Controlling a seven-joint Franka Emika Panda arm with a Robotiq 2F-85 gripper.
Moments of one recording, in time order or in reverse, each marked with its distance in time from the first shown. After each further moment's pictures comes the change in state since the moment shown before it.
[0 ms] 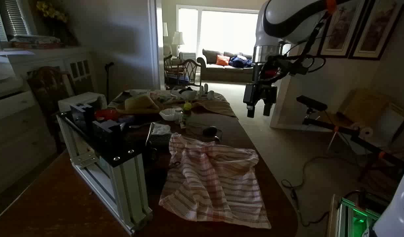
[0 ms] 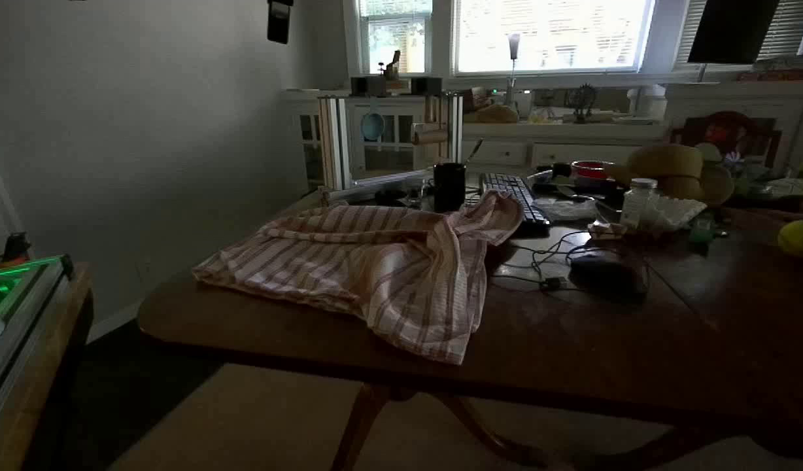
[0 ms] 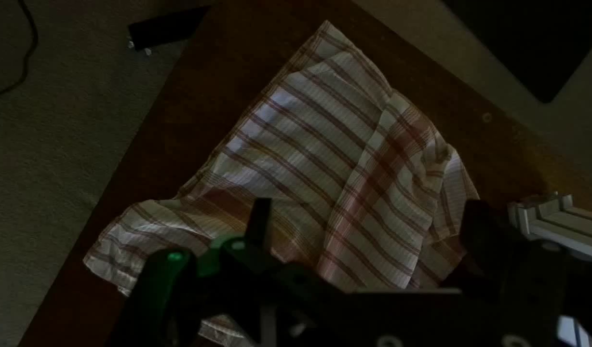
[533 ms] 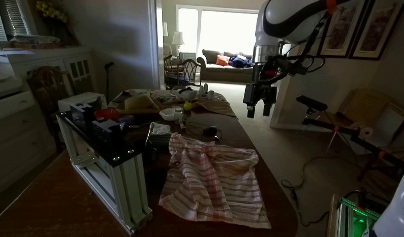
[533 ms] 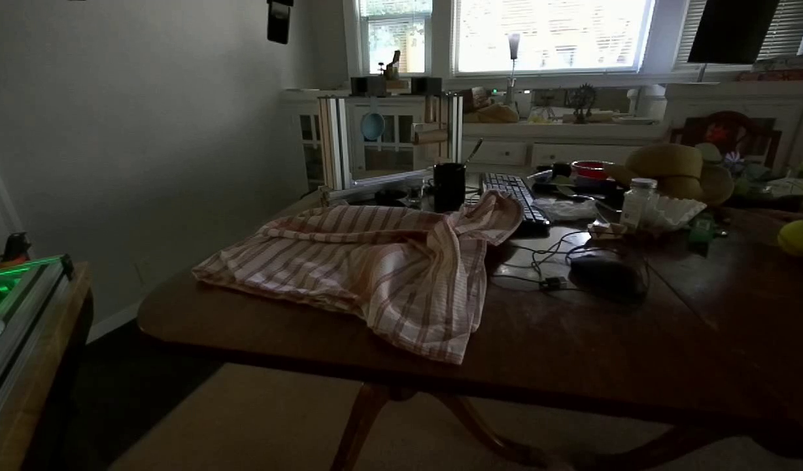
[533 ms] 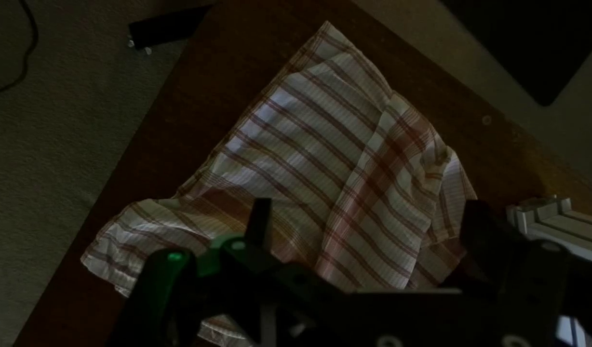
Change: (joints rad) arm 0.001 0.000 0.004 -0.001 0.000 -0.001 -0.011
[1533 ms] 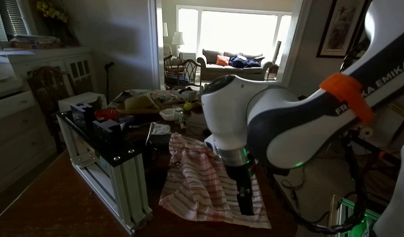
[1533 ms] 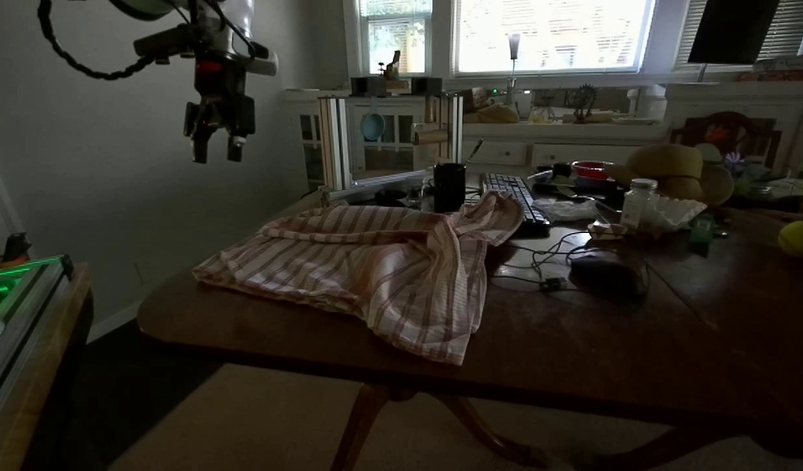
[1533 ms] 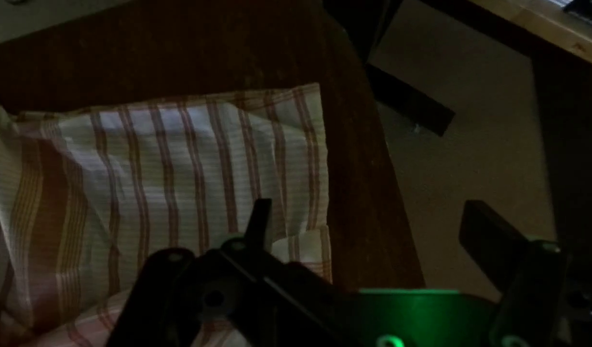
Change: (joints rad) arm 0.250 0.170 0.402 -0.272 -0.250 0.304 0.011
